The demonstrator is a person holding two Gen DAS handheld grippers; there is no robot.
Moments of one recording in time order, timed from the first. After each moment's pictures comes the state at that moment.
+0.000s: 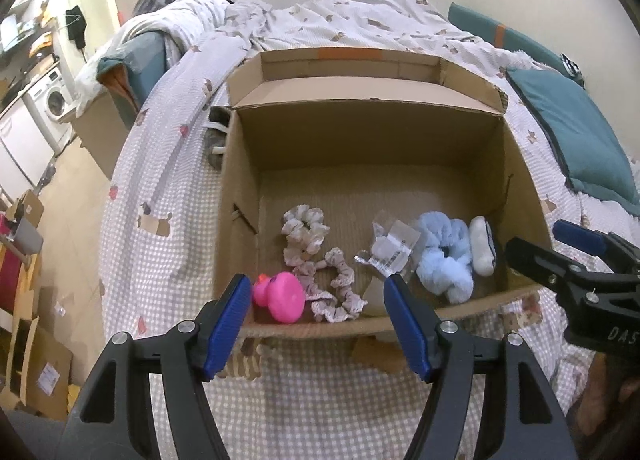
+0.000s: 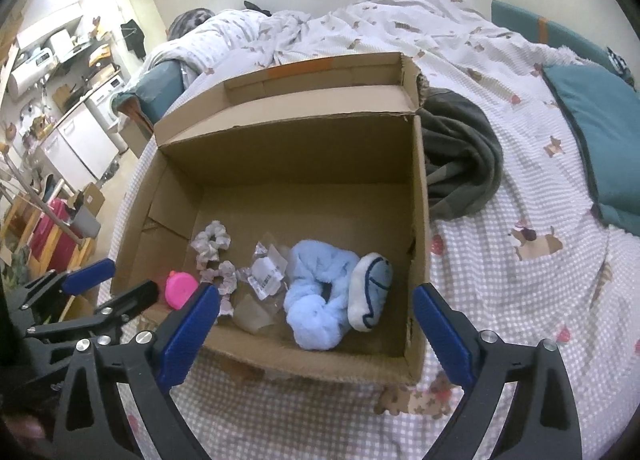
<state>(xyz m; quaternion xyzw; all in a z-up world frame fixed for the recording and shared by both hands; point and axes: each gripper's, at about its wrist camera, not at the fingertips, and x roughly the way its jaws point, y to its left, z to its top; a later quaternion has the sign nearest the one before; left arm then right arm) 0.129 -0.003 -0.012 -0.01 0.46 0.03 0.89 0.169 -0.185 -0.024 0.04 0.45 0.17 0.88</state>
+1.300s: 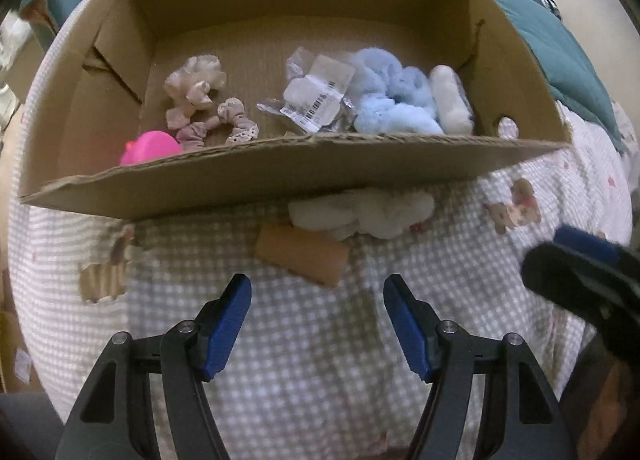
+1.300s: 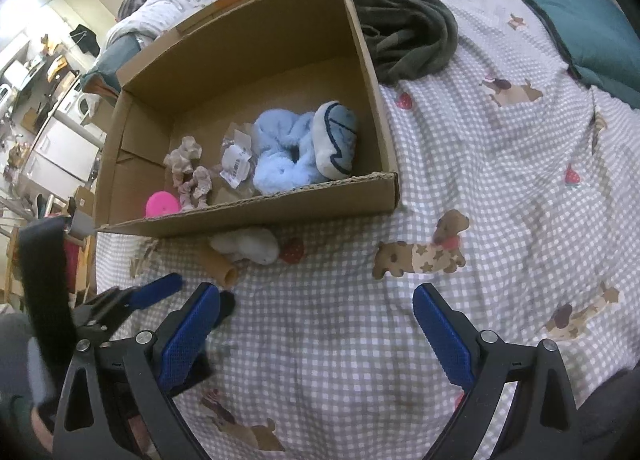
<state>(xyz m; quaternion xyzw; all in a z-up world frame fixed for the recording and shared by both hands) 0.121 -0.056 -0.115 -0.03 0.58 -0.05 0.81 0.120 -0.210 -0.078 0.11 0.56 0.13 0.81</state>
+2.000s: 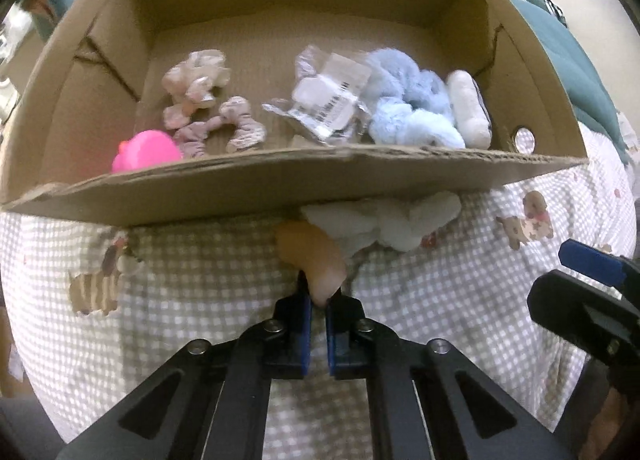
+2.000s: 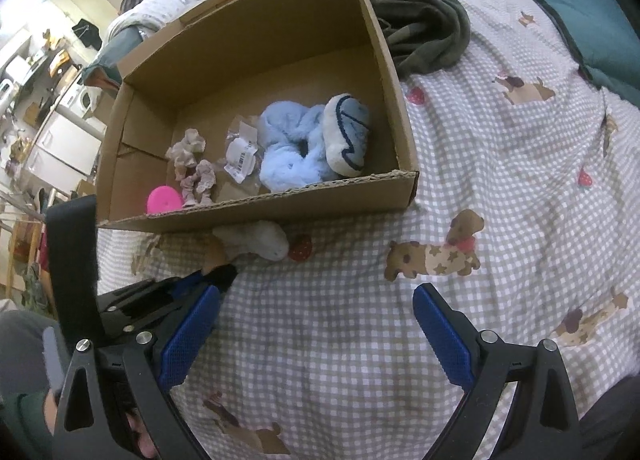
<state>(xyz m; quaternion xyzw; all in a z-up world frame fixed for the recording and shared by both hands) 0.127 -0.046 -0.121 -0.04 0.58 -0.05 0.81 0.126 -0.198 -0.085 0.10 0.57 0.13 0.81</state>
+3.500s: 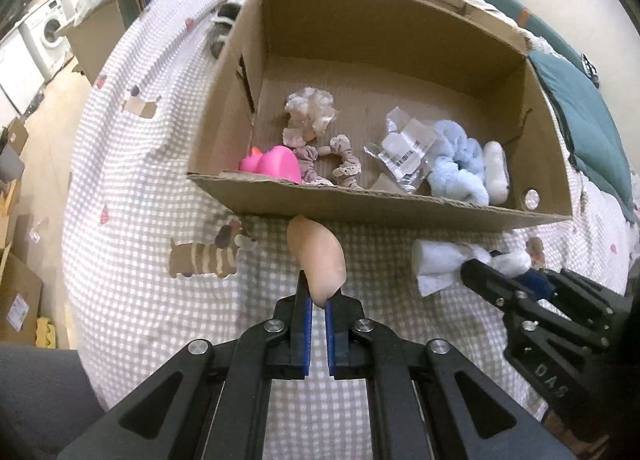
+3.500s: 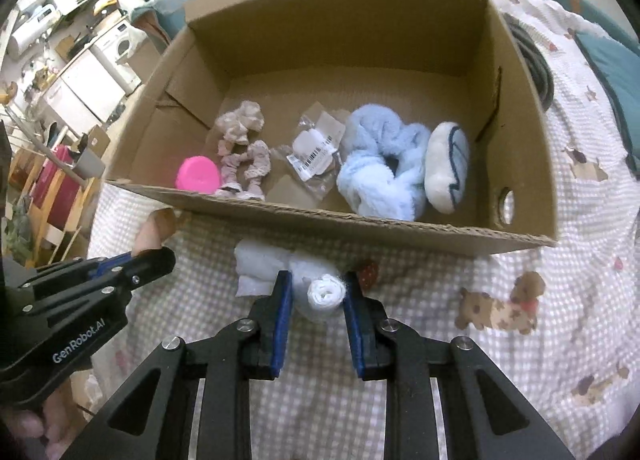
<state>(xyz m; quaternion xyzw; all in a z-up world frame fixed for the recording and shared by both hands) 0.093 0.009 -0.066 -0.08 0.54 0.03 0.83 0.123 -0.130 -0.089 0.00 0.53 0.20 0.82</state>
